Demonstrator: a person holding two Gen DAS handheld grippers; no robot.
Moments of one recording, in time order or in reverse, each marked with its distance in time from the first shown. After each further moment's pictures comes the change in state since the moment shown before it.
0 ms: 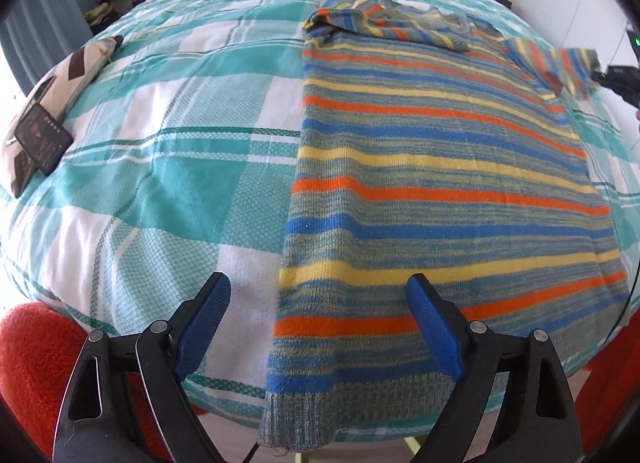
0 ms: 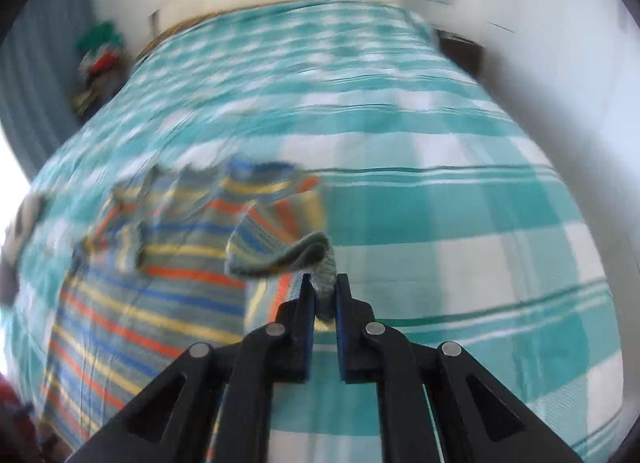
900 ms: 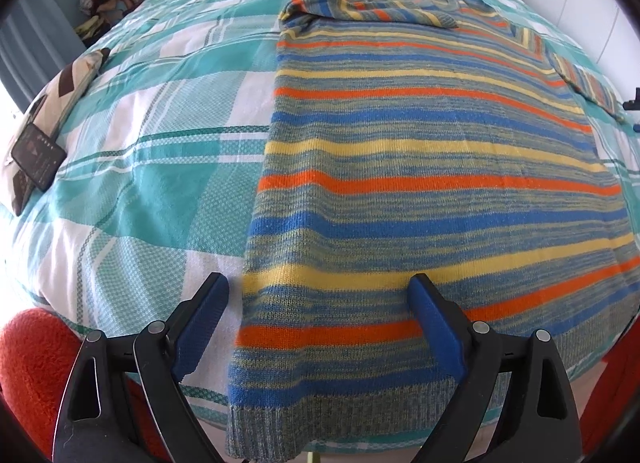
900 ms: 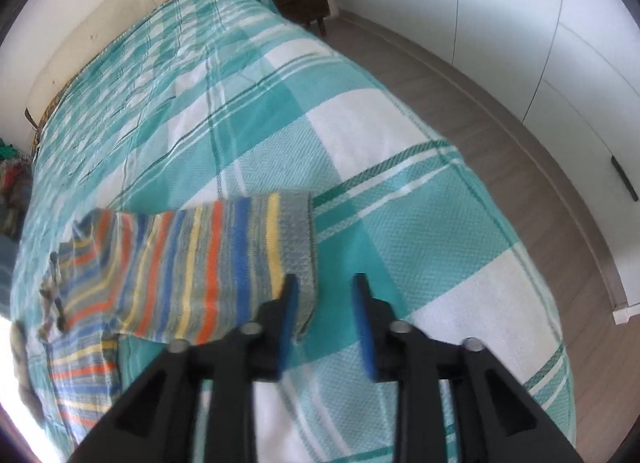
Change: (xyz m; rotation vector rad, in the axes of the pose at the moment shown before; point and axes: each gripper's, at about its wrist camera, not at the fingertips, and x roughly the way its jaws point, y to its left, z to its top) left arm 0.011 -0.023 -0.002 0.065 0.019 0.047; right arm 0.014 -0.156 -0.026 0.360 0.277 -0.047
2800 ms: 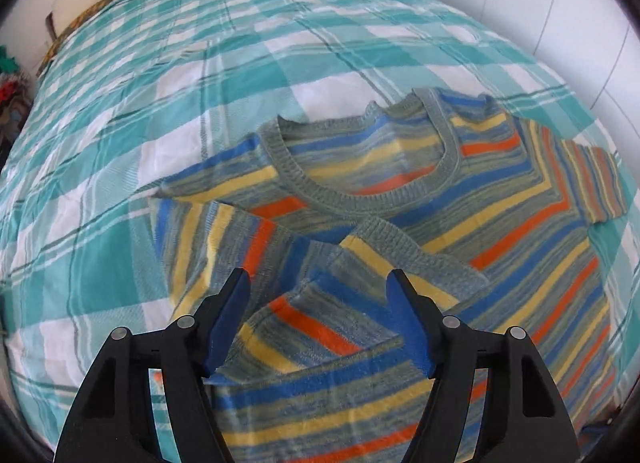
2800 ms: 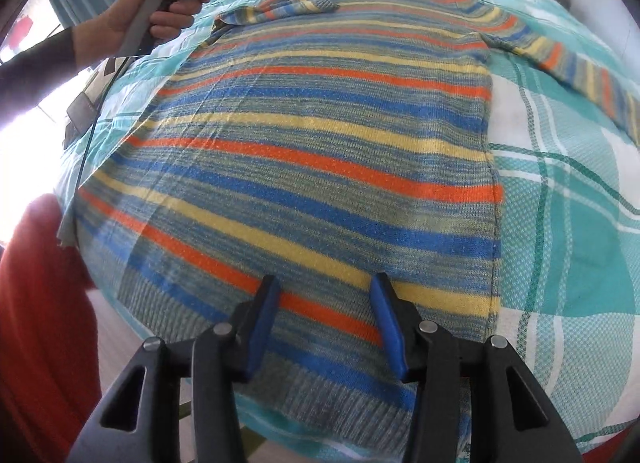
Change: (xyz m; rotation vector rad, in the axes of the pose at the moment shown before) left arm 0.104 -0.065 0.288 0.340 -0.060 -0.227; right arm -0.016 0.185 -0.333 -0.752 0.109 0.229
